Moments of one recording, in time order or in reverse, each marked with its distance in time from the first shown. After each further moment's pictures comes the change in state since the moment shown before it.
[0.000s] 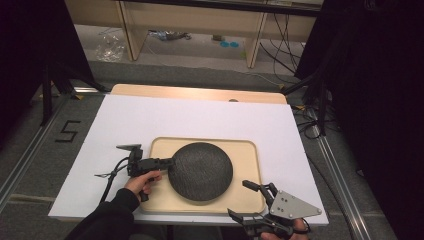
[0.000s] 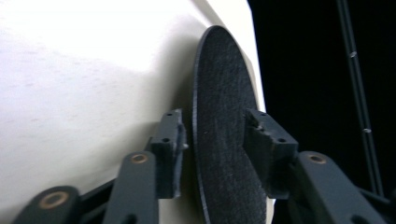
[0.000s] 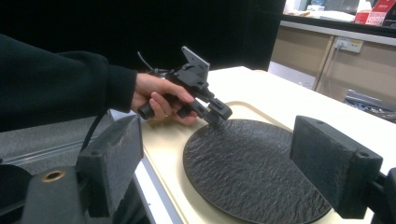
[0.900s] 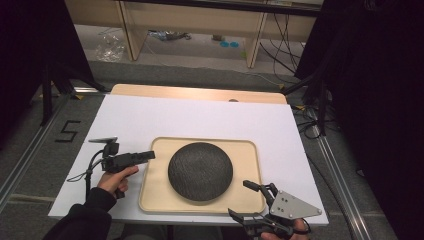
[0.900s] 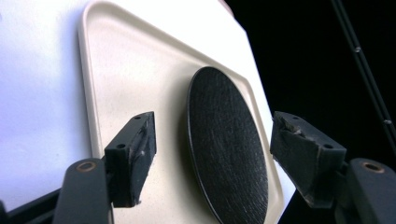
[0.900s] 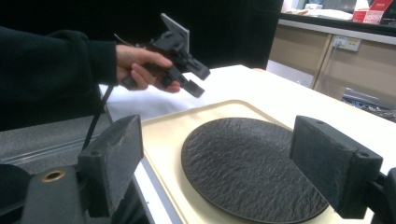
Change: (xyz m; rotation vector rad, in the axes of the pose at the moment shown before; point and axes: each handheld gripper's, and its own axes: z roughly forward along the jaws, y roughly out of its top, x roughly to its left) left arm -0.020 0.016 -0.071 -0.087 0.027 0.172; right arm 0.000 -0.001 -0.001 -0.001 -0.017 0.004
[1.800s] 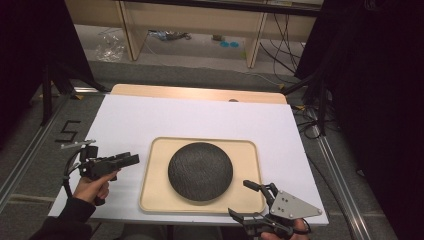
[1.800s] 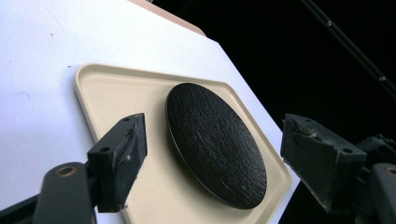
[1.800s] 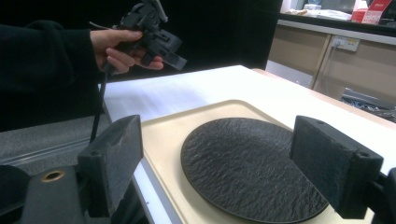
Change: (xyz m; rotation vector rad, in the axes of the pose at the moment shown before) left arm -0.020 -0.008 -0.052 -0.067 -0.043 0.339; right arm -0.001 0.001 -0.001 0.005 0.004 0.001
